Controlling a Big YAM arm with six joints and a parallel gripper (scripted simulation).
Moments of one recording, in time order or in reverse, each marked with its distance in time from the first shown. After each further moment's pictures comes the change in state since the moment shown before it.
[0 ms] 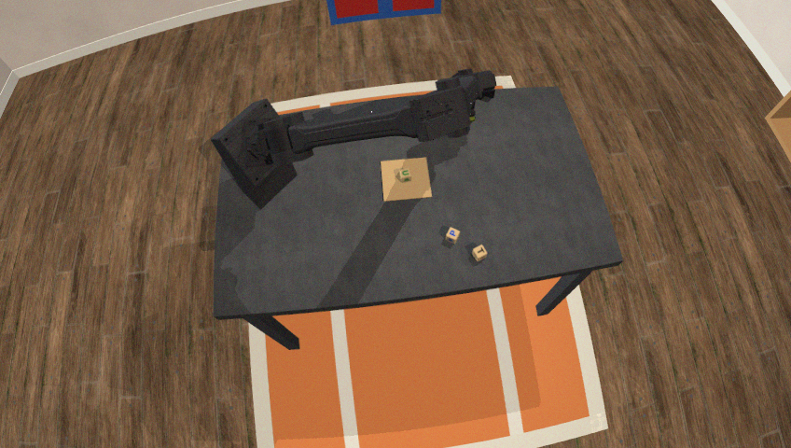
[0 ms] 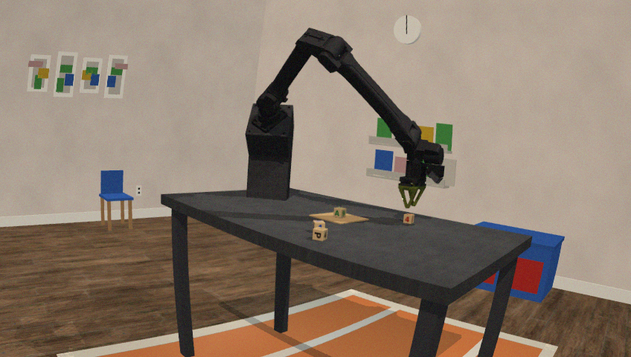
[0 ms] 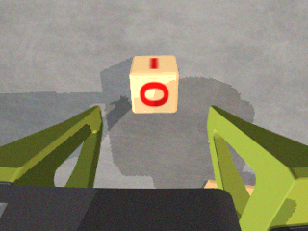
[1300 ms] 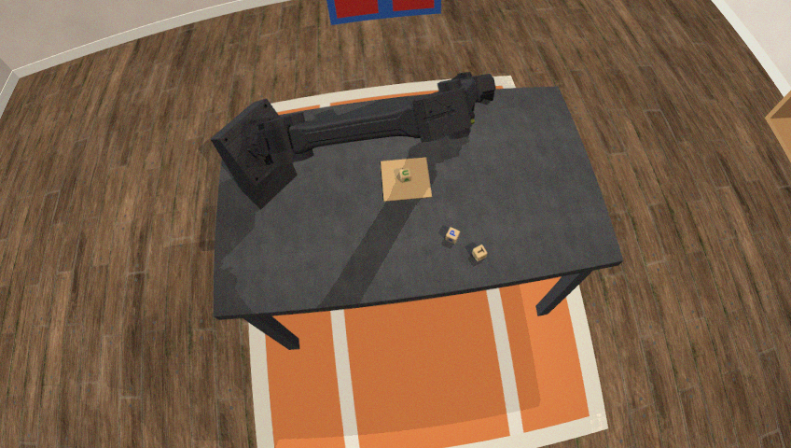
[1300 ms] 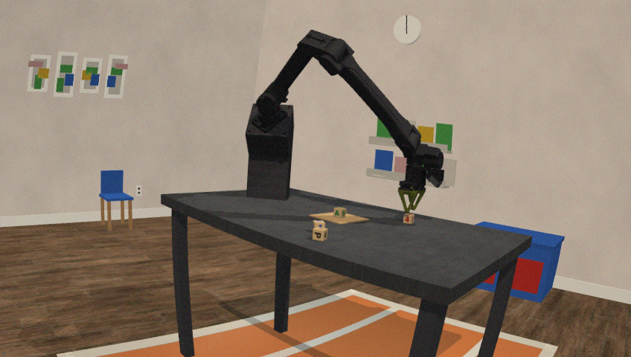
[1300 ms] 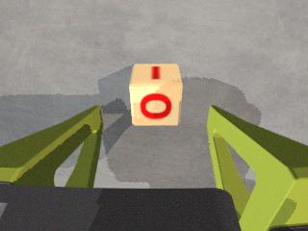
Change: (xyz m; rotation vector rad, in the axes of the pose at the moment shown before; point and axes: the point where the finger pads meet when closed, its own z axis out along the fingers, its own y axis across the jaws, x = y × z) arm 0.000 0.001 0.014 0.000 -0.002 -0.007
